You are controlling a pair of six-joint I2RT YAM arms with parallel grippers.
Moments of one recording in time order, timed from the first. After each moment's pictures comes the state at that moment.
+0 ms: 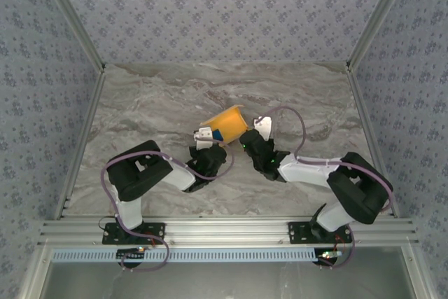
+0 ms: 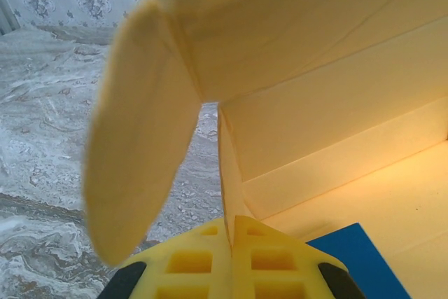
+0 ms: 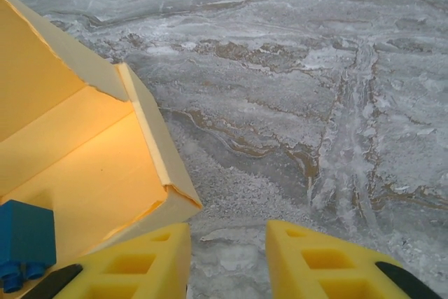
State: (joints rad) left arm -0.99 1.85 0.63 0.78 -1.08 -0.43; right arm 0.83 1.47 0.65 0.19 0.69 0.55
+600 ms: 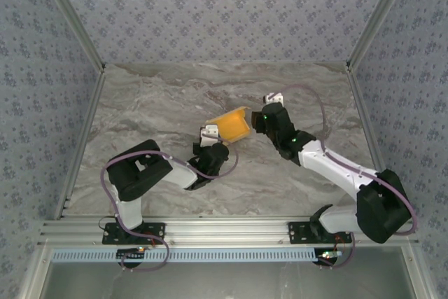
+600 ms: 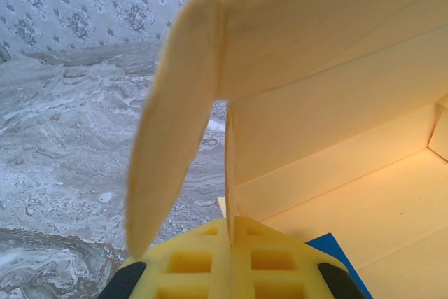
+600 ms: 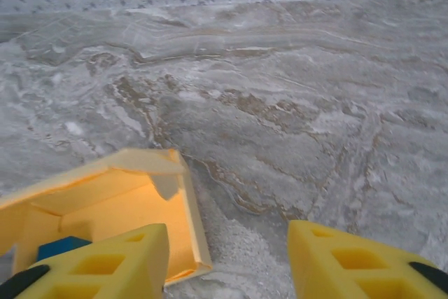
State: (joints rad) left arm -0.99 1.85 0.67 0.74 -1.05 -0.30; right arm 0.60 1.31 0.87 -0.10 0.32 0.34
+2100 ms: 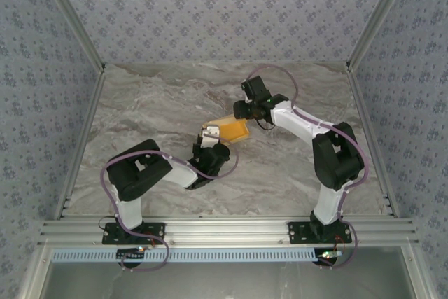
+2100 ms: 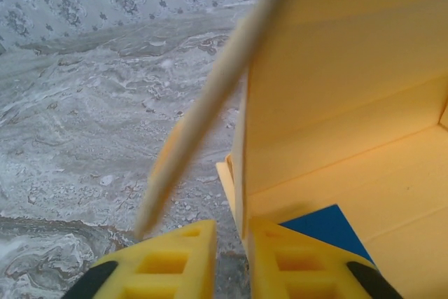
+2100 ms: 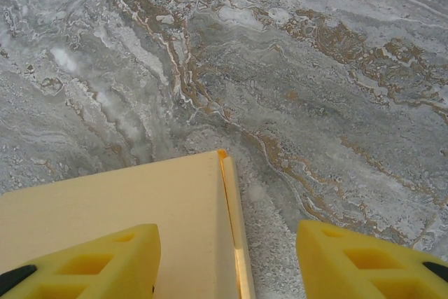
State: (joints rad) left arm -0.99 1.85 0.68 0.63 -1.02 -0.31; right arm 0.53 1.82 1.36 -0.44 0.06 0.33
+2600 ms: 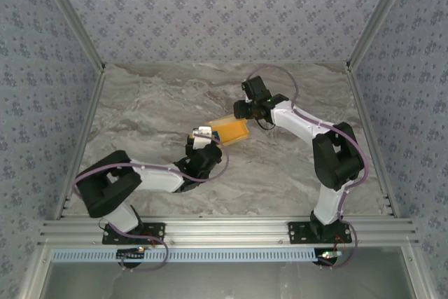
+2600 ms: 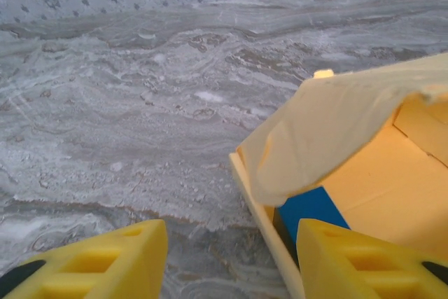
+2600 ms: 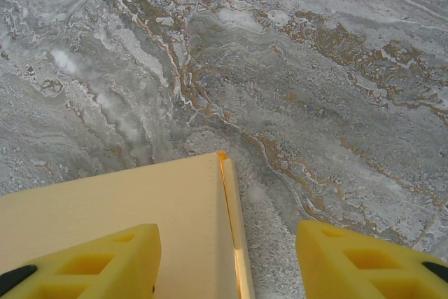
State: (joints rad) left arm -1.00 1.57 0.58 0.42 -0.90 -0.42; right arm 0.53 1.82 1.36 -0.43 0.06 0.33
